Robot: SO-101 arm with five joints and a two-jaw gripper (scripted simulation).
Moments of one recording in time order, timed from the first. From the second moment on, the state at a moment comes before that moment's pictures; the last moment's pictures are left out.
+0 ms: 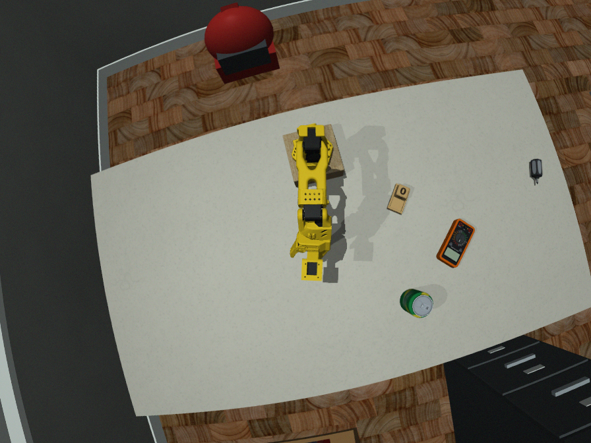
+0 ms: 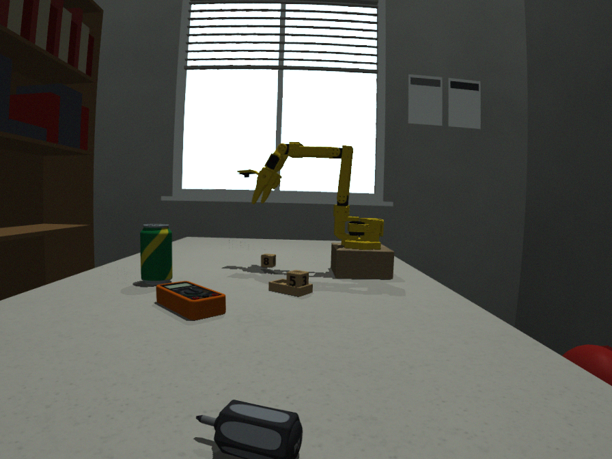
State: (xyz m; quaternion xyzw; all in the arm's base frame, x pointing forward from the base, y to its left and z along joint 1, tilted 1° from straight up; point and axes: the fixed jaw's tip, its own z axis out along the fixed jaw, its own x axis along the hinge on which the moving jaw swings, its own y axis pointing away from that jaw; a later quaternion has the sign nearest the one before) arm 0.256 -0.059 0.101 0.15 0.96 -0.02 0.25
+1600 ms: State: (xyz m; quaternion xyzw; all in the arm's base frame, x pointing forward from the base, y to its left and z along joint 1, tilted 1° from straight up) arm 0.221 -0.050 -0.008 0.16 0.99 0.00 0.00
